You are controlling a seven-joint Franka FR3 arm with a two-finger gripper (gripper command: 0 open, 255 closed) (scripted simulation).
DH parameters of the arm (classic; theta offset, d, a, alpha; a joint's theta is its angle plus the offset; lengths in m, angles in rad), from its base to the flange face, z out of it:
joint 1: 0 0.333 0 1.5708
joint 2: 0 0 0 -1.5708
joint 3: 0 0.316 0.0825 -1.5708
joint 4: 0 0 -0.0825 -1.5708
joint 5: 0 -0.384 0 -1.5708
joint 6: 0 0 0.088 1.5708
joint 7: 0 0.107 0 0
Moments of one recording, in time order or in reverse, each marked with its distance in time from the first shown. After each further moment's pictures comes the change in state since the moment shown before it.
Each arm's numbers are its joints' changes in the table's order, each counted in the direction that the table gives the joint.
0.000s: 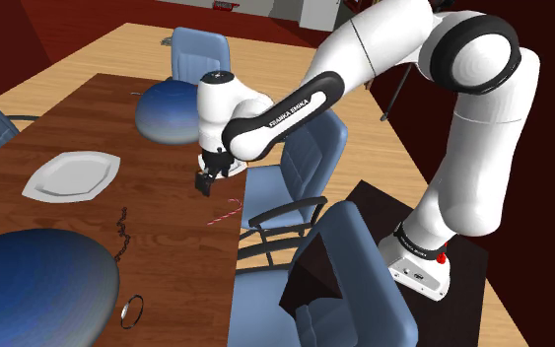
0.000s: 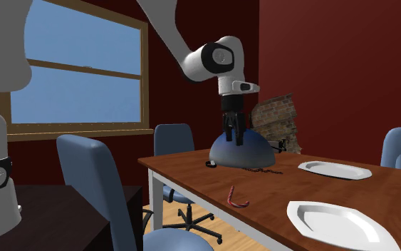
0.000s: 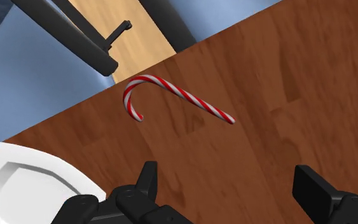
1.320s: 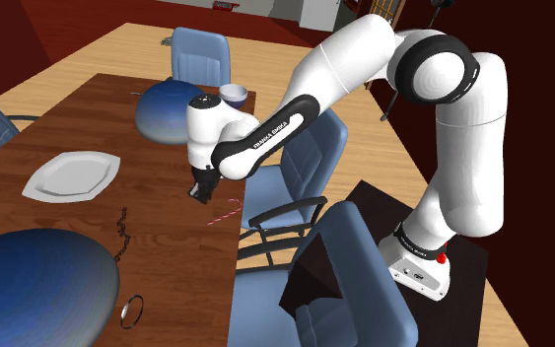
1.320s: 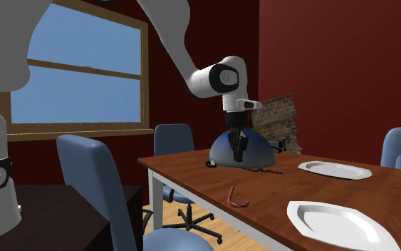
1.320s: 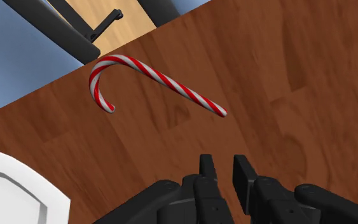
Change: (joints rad) arm 0.049 -0.162 -0.025 -0.097 0.056 0.068 0.045
